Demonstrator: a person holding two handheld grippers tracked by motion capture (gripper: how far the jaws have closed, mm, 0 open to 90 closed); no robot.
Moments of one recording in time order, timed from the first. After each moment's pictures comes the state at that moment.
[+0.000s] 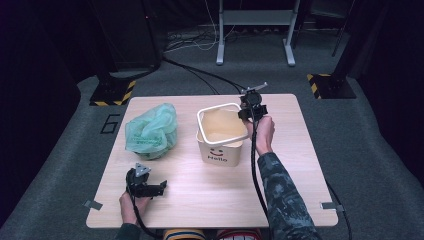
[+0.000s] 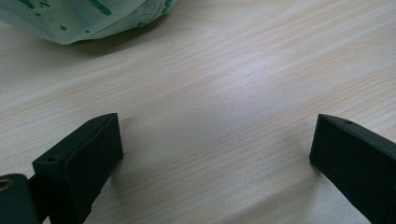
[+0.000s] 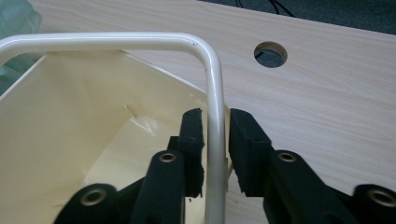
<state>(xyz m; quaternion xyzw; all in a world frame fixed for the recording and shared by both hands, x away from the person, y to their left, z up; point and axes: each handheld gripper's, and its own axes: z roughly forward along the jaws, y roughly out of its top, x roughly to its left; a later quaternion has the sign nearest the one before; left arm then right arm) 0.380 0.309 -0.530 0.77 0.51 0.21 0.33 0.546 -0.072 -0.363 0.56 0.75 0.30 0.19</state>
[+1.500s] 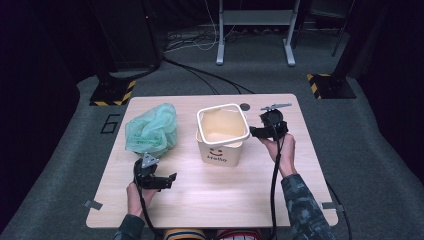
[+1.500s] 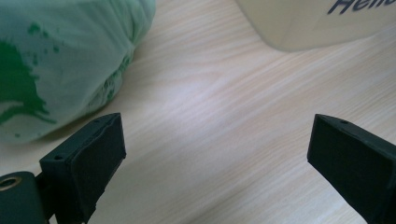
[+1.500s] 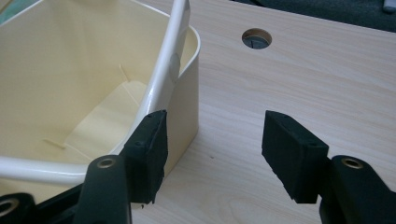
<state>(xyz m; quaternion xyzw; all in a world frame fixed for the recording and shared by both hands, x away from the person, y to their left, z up) 0.390 0.277 -0.487 0.78 0.46 0.19 0.37 0.486 -0.127 -0.379 0.53 0.75 0.34 0.20</state>
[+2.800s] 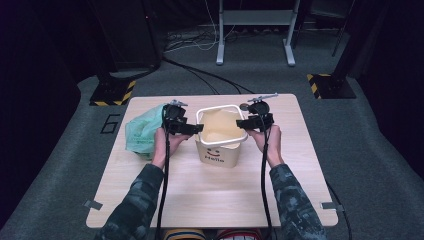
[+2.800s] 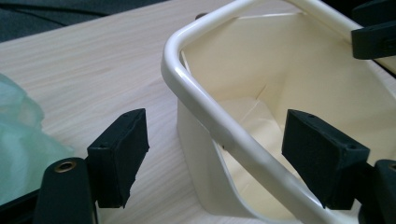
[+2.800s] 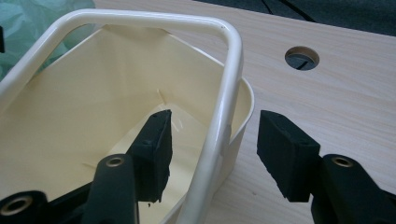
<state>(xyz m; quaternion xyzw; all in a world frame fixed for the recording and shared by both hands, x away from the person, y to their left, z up) 0.511 0.186 -0.374 0.79 0.46 0.13 0.38 0.516 -0.093 -0.372 0.51 0.76 0.36 0.16</state>
